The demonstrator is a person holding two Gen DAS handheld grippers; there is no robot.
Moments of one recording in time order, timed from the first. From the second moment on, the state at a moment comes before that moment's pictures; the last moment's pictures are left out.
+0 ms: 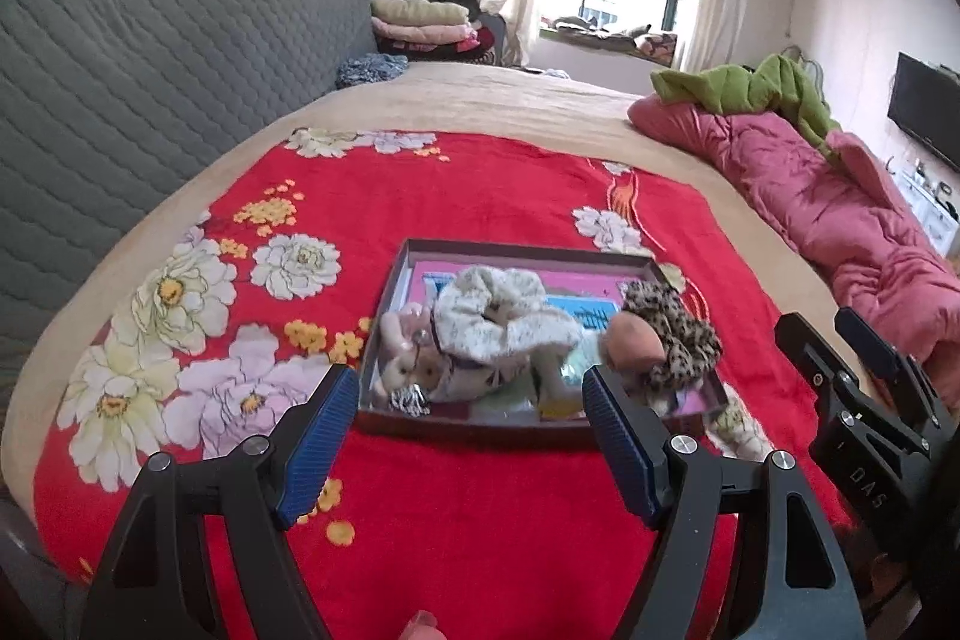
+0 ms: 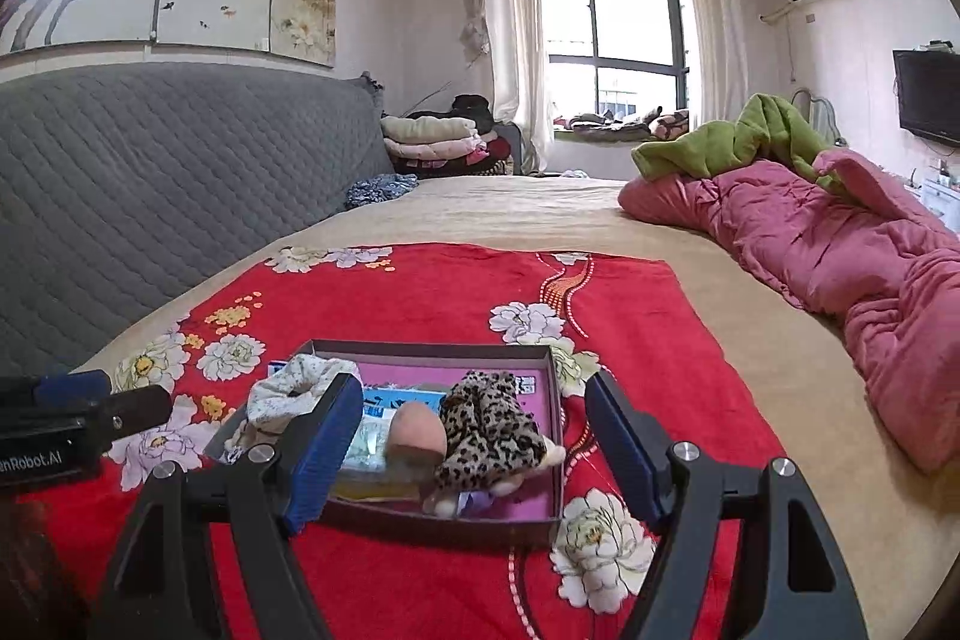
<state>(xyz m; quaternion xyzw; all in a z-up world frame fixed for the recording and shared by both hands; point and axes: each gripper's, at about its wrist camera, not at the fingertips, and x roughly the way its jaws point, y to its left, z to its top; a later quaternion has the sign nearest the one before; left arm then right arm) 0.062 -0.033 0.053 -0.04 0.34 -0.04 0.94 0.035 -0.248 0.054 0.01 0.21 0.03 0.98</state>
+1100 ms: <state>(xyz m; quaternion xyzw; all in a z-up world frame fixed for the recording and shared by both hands) 0.004 -0.019 0.052 -0.02 0.37 -0.03 0.93 -0.031 -0.201 0.066 0.00 0.26 0.02 0.97</state>
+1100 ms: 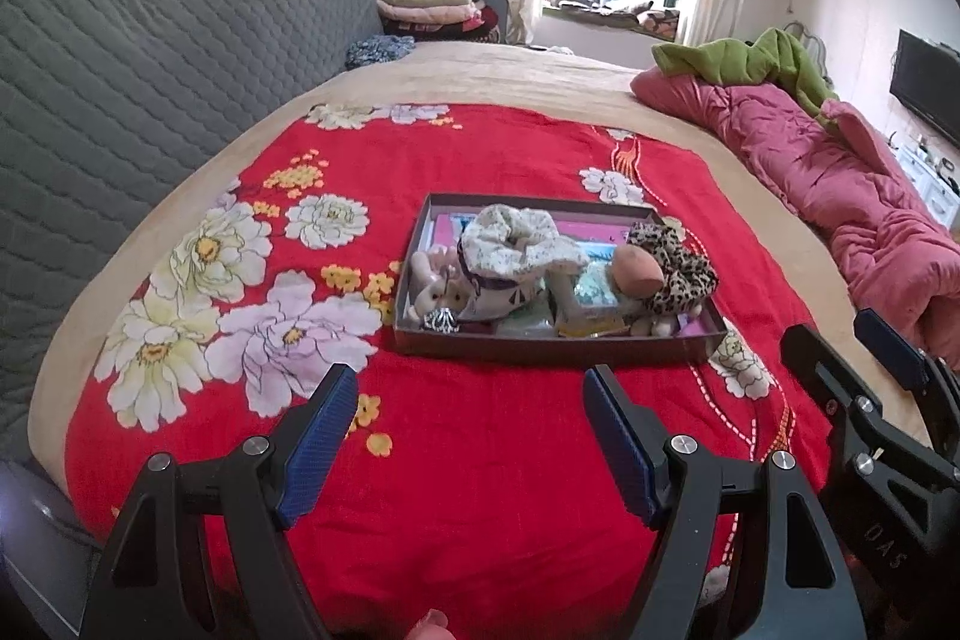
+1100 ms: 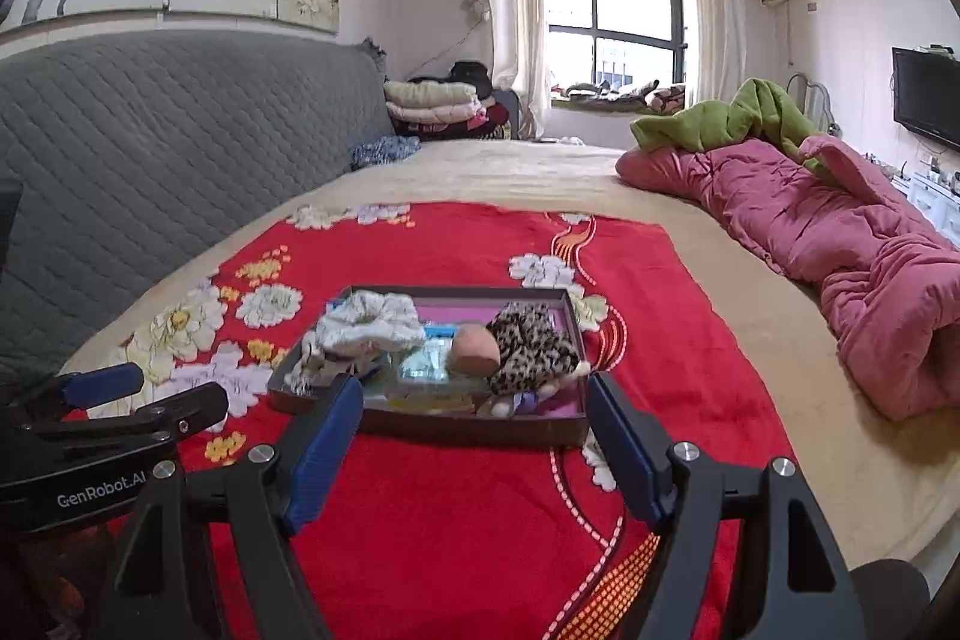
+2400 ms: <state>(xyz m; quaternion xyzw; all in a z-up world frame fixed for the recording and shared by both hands) 0.004 -0.030 0.002 -0.02 0.40 -0.03 0.91 -0.011 -0.205 -0.003 0.00 0.34 0.00 0.94</state>
